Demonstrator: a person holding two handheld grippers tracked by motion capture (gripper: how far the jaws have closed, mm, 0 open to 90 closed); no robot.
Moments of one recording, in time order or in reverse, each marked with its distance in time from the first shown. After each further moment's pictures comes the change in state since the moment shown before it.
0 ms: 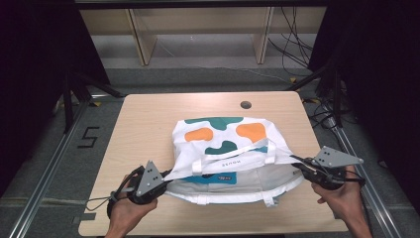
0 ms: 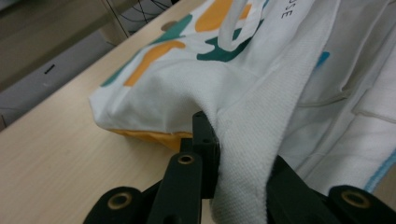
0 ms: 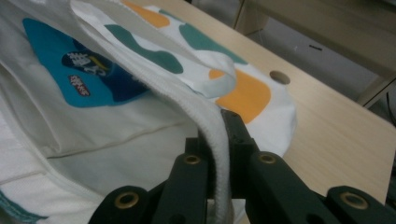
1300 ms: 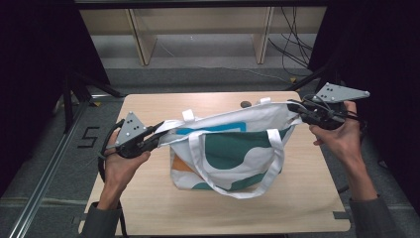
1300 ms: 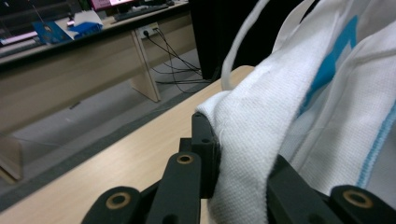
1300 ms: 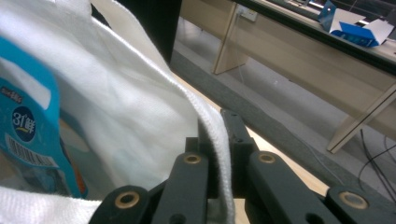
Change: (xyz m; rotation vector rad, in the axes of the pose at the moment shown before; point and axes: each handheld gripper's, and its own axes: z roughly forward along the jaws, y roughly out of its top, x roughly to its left) left arm 0.075 0.056 0.006 -0.219 0.043 -0.140; right arm -0.065 0.112 0.018 -0.102 -0.040 -0.010
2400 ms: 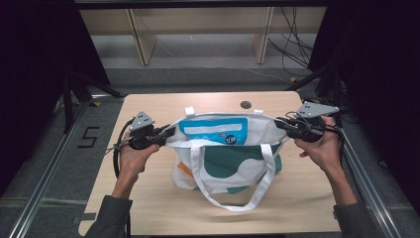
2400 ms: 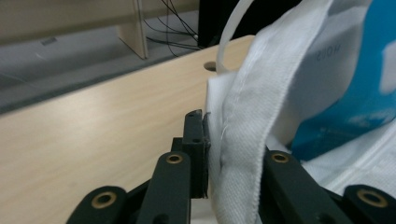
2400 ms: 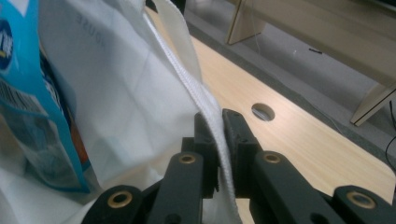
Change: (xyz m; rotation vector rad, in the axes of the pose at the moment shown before) left arm 0.027 -0.046 0.060 0.141 -0.050 -0.238; right arm 0.011 -0.051 0.043 0.124 0.052 0.030
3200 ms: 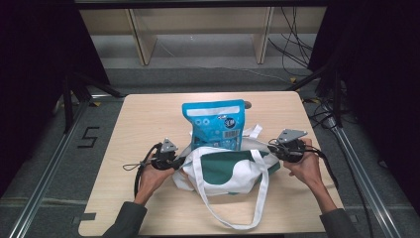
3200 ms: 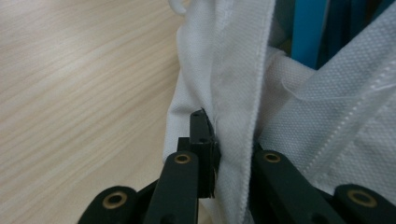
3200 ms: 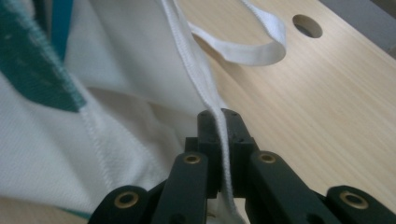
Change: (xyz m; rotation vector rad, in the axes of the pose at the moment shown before) left arm -0.006 -0.087 0.060 0.295 -0.004 0.088; right arm 0.021 -0.080 0.060 0.238 0.008 -0.066
